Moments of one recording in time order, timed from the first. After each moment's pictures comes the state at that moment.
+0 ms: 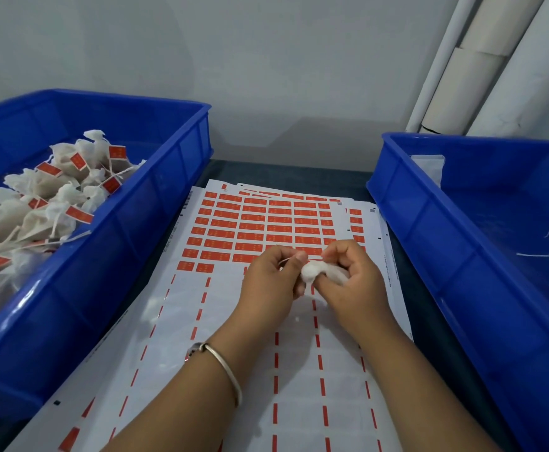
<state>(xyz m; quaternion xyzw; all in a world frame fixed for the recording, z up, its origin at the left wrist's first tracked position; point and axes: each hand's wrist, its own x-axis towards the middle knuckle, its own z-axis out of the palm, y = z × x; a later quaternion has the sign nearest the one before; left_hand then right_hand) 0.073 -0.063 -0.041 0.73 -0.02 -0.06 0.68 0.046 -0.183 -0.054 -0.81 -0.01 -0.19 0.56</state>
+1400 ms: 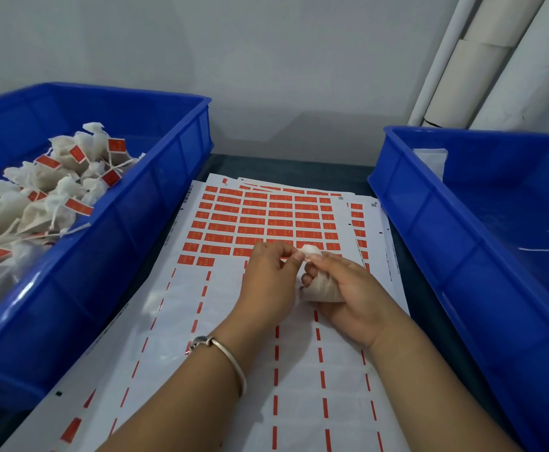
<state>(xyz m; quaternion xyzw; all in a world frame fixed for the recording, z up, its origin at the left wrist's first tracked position) 0.079 -0.066 -0.048 0.84 -0.01 0.00 0.54 0.051 -0.180 -0.046 -0.49 0.12 0.10 0.86</state>
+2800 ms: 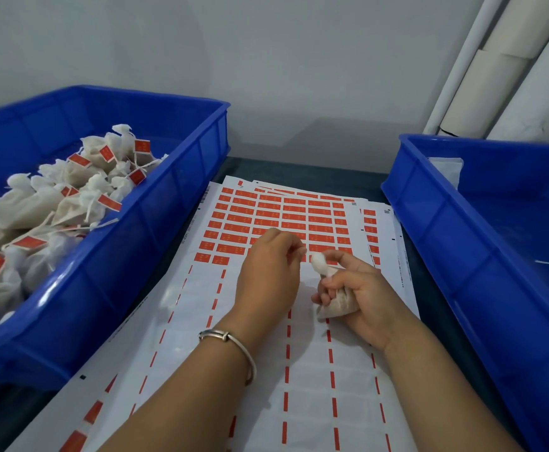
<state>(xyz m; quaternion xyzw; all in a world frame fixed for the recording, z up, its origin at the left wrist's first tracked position) 0.089 -0.049 -0.053 0.90 -0.08 0.15 0.40 0.046 -0.181 -0.040 -0.59 0.10 0.10 0.79</state>
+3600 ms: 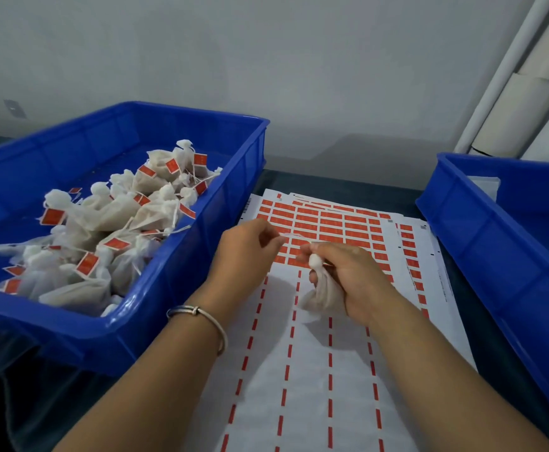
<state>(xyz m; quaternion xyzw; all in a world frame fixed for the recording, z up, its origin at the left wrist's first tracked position) 0.112 0.050 -0.019 0.90 -0.04 0.09 0.43 0.069 -0.104 -0.004 -0.69 0.10 0.09 0.71</state>
